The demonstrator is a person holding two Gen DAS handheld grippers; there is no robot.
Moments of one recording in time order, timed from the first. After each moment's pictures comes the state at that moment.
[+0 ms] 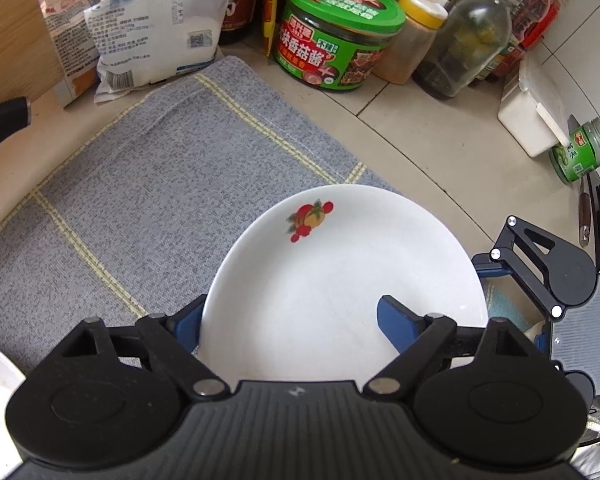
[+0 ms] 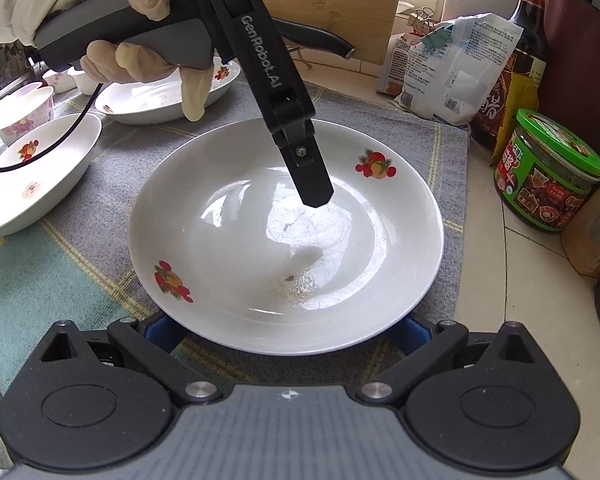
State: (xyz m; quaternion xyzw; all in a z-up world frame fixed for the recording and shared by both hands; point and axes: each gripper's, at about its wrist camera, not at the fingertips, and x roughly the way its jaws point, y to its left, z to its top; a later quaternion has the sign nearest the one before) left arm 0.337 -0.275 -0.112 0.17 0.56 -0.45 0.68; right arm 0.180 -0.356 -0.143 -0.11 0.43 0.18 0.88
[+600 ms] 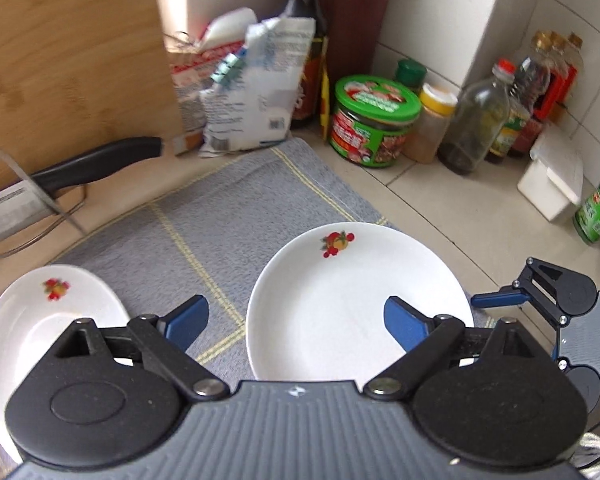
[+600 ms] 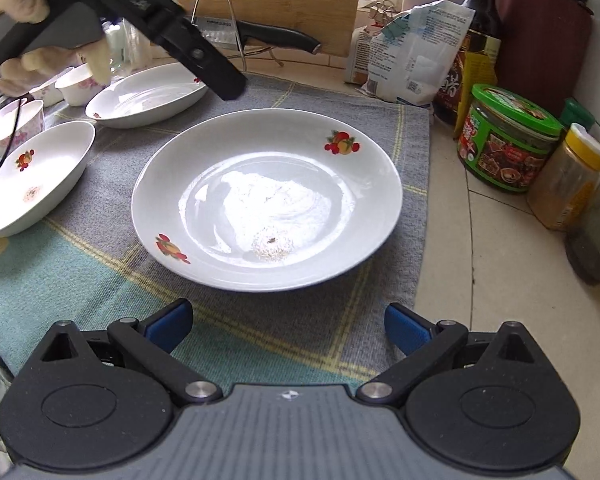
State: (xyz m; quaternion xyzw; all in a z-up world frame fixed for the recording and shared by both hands) left arm 0.281 -0.211 -0.050 0.13 0.45 -0.35 0.81; right arm 0.149 -0.369 -0.131 -0.08 0.44 0.14 0.88
